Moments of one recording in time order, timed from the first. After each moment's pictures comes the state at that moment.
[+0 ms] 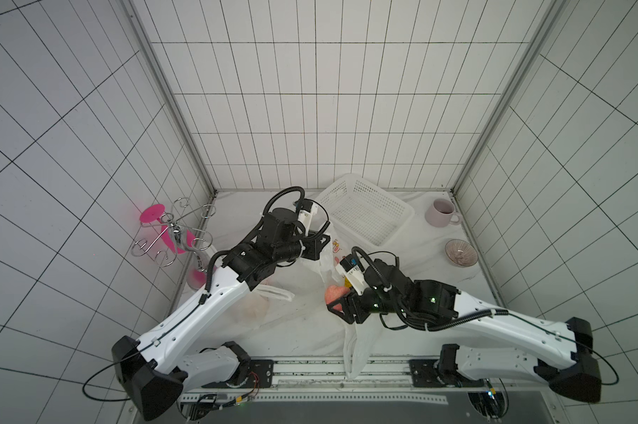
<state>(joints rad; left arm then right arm) -0.64 1.18 1.19 -0.51 0.27 -0.48 1.15 1.17 1.00 -0.54 -0.09 0.54</state>
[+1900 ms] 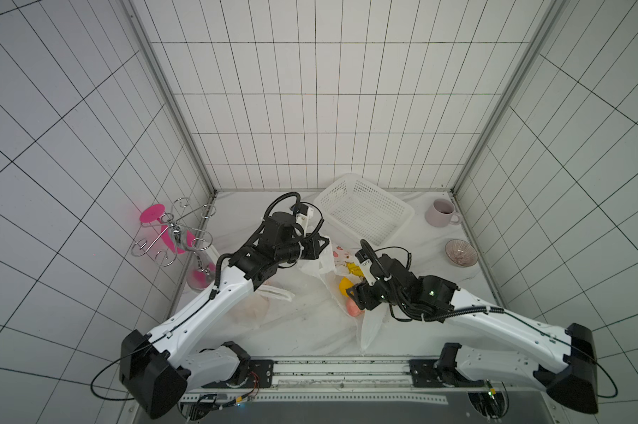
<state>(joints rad) -0.57 1.21 1.08 -0.38 0.35 -0.60 1.03 1.08 0.90 -0.65 0.08 0.39</state>
